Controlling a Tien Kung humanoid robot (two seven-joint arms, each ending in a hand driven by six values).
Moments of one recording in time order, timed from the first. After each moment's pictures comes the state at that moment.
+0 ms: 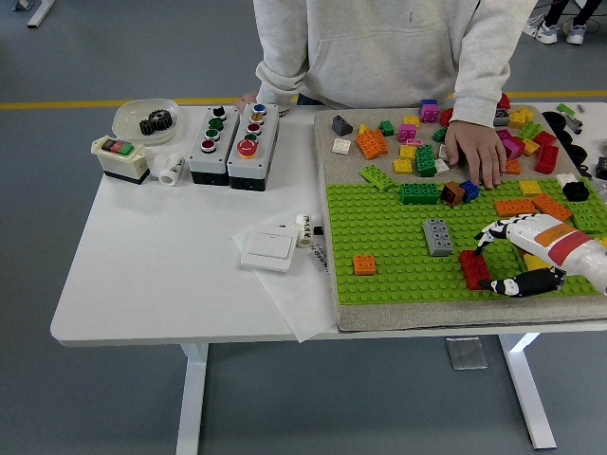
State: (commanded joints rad) left arm -0.15 0.09 -0.72 -0.23 1.12 0.10 0.32; right arm 0.41 -0.66 0.95 1.19 -1.97 -0.04 0.45
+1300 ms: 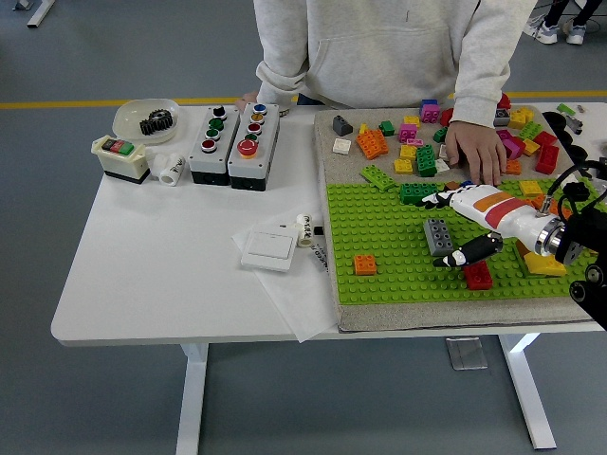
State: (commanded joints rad) left arm -0.15 0.10 -0.71 -0.23 1.11 0.09 0.33; right arm 0.74 -0.44 0.65 0.87 -1.89 -0.07 0.40
